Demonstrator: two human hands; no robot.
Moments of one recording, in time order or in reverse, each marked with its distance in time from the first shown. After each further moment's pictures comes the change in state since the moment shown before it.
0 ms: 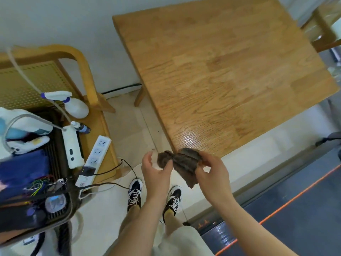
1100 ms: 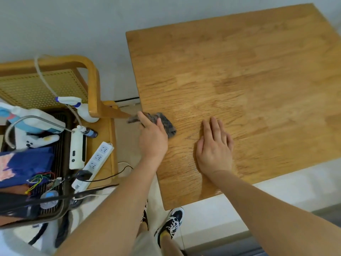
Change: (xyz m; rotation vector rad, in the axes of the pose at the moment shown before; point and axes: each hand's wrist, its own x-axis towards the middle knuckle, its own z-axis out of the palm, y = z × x) left_hand 0.111 0.095 0.082 0.683 0.523 0.290; right_hand 0.184 0.023 -0.014 -0.572 0.144 -0.488
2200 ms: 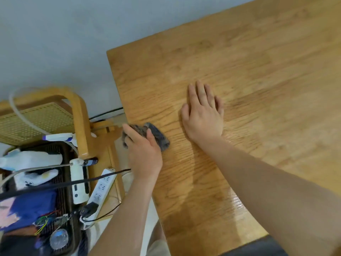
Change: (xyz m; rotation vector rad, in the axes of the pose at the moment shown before) left_hand 0.088 0.046 -0.009 0.053 0.014 -0.028; right_hand 0.193 -0.056 -0.003 0.114 -0.033 0.017
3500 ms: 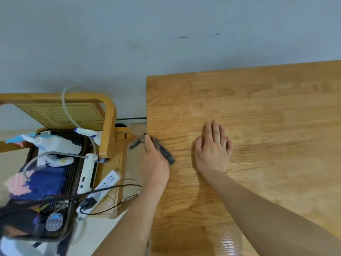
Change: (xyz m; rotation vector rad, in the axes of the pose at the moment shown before) left_hand 0.004 0.026 -0.022 0.002 0.006 -0.210; right_hand -0.001 -0.002 -0.010 0.022 -0.093 -0.007
